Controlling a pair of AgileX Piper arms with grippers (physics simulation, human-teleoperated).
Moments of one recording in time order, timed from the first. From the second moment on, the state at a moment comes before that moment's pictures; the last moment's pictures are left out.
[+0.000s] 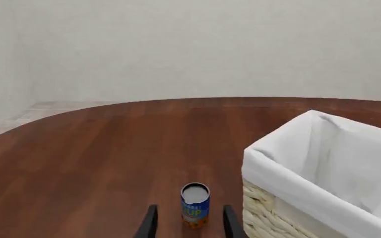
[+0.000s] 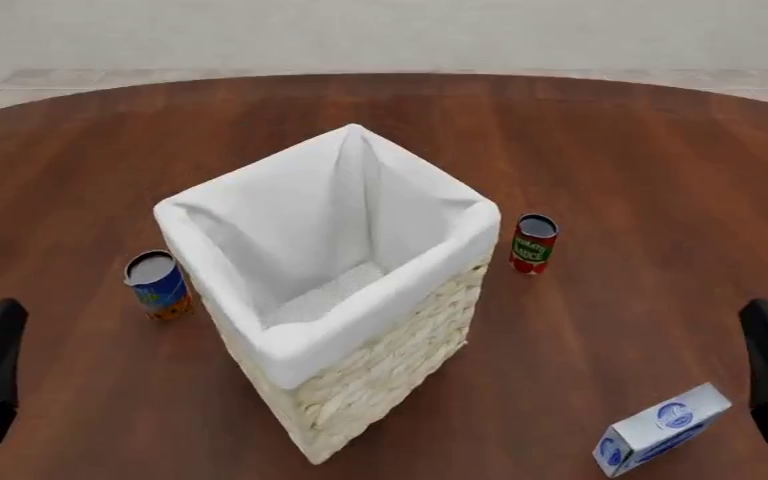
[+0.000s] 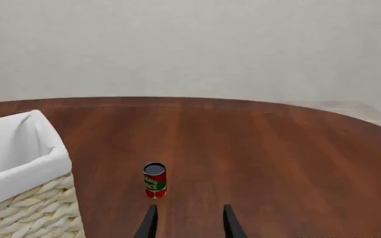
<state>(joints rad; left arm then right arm) 0.00 0.00 0.00 0.00 0.00 0.00 0.01 0.00 0.00 0.00</state>
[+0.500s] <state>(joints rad) 0.00 0.01 0.00 0.00 0.00 -0.01 0.04 -0.04 0.00 -0.04</state>
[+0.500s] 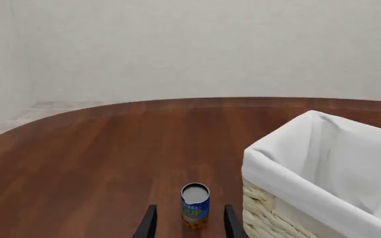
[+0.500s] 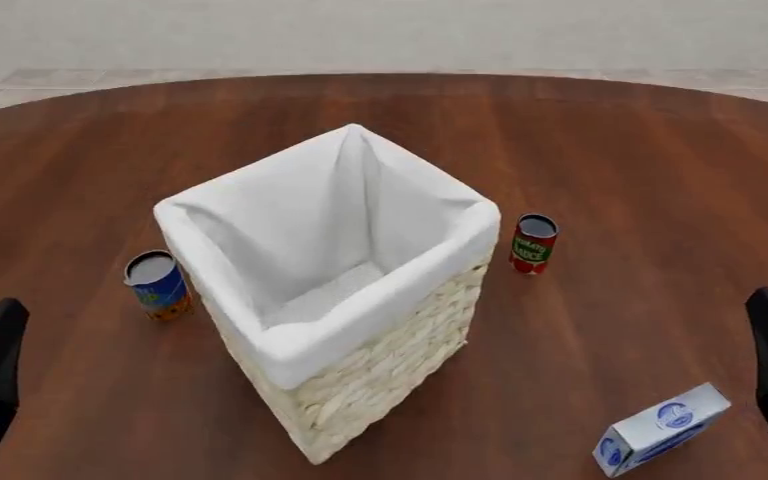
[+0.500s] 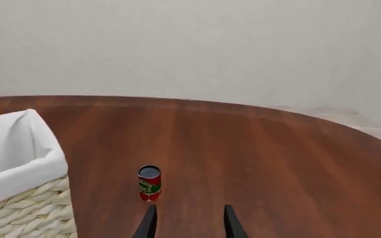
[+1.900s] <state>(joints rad) 0.00 0.01 0.00 0.00 0.00 0.17 0.96 -0.33 -0.49 -0.16</state>
